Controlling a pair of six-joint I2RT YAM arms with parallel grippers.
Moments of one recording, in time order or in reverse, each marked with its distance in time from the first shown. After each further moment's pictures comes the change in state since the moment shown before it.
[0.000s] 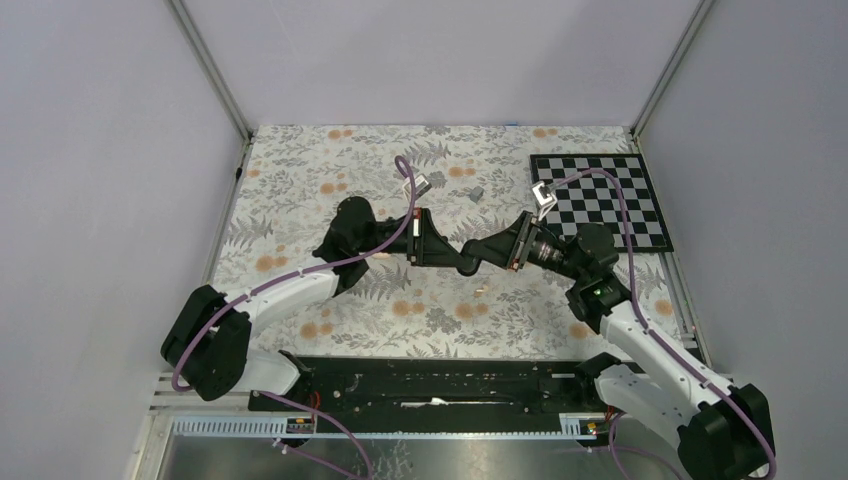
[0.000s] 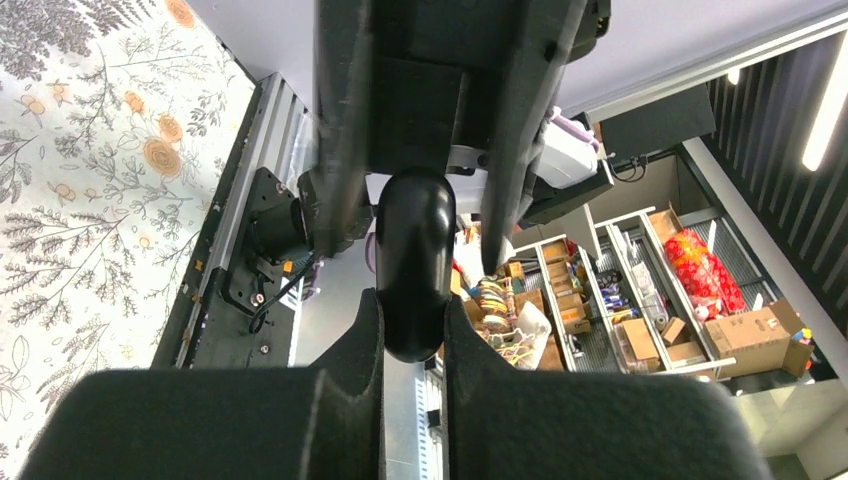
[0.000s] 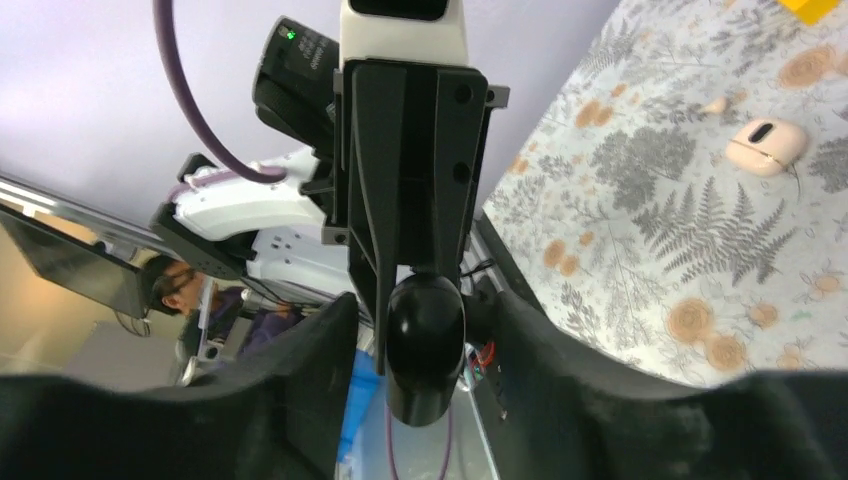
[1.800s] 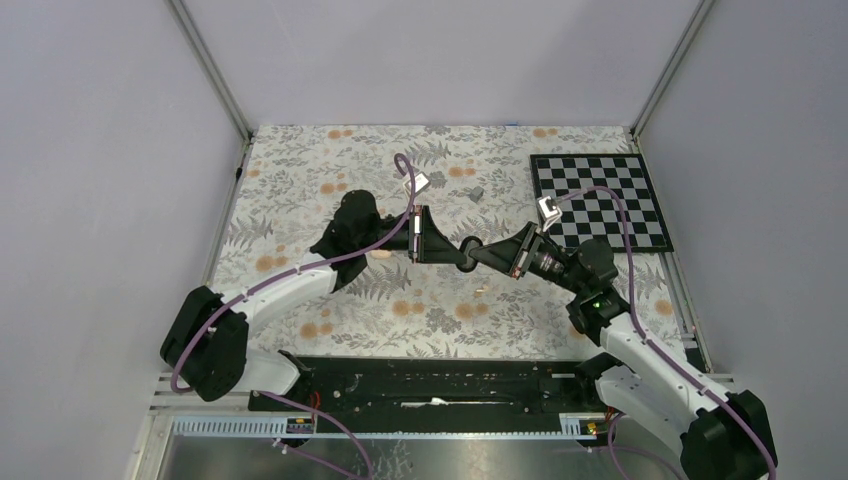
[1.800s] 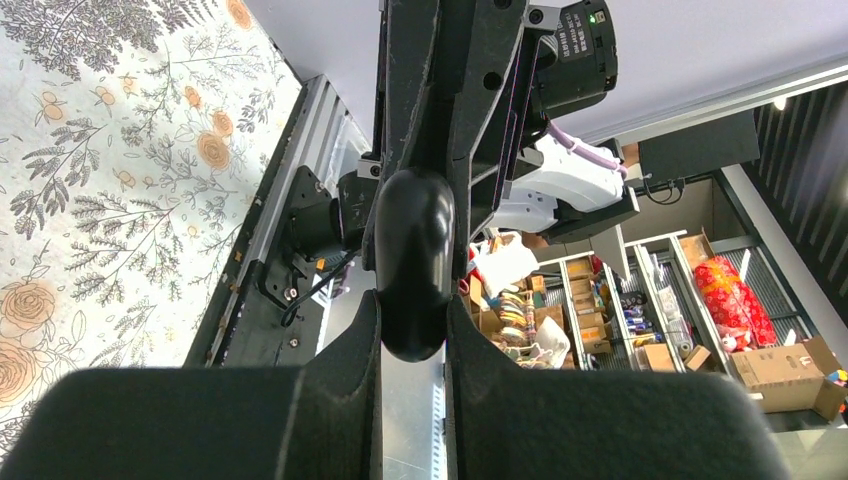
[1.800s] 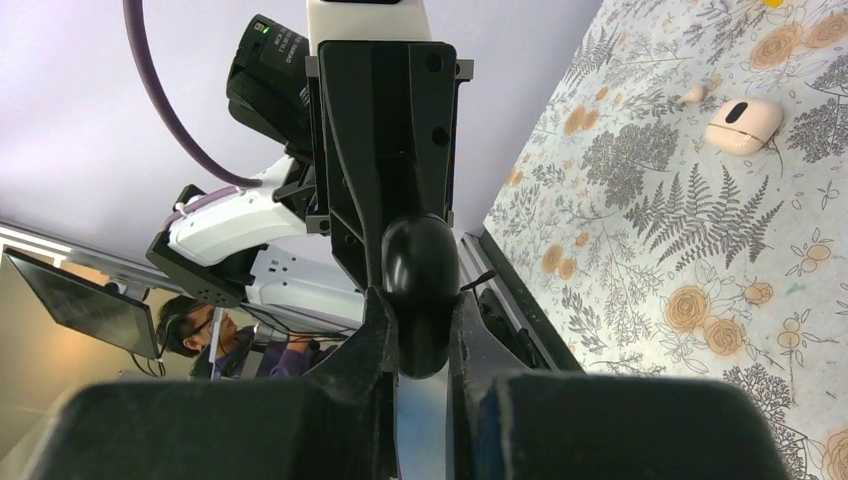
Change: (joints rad) left arm 0.016 -0.003 0.039 -0.192 -0.037 0.106; right arm 0.004 -0.060 -0.122 0.044 0.087 0.063
